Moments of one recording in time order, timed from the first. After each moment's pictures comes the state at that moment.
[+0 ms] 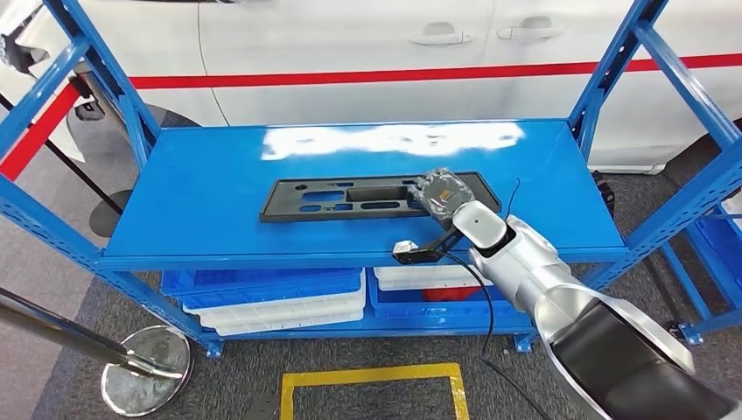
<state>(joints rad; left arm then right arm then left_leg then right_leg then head) -0.22 -0.25 0.89 -0.20 -1.26 0.23 -0.11 -0.98 -0.10 0.82 -0.42 1.44 -0.35 -0.10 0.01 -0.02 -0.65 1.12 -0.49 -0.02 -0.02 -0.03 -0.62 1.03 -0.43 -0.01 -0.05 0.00</state>
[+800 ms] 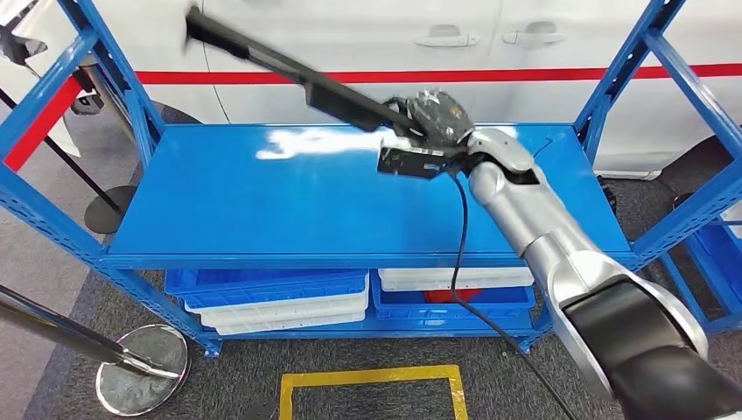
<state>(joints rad) -0.20 -0.25 0.89 -0.20 -1.24 0.22 -0.16 -1.08 -0.10 0.51 -0.75 0.73 -0.05 -0.42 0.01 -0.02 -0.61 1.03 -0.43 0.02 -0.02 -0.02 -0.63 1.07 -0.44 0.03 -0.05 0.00</state>
